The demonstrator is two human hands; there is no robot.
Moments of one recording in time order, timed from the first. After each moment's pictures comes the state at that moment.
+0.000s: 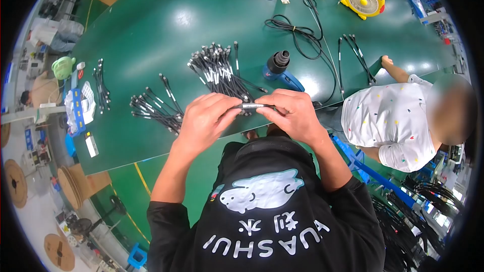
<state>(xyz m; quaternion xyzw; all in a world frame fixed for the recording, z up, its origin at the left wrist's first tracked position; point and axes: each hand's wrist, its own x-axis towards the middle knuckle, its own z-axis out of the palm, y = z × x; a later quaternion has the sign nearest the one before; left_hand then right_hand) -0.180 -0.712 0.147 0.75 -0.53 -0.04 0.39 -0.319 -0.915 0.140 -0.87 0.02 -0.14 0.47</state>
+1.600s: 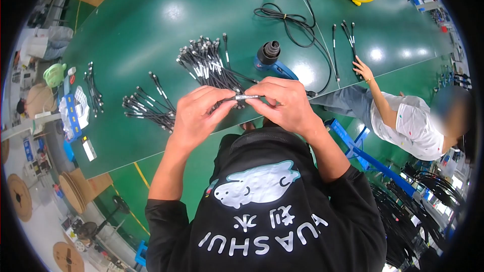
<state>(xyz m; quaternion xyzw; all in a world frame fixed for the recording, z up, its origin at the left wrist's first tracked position) -0.180 -0.733 0.136 0.75 -0.48 -0.08 0.45 -0.309 -0.923 0.126 -0.87 0.00 -0.21 0.45</state>
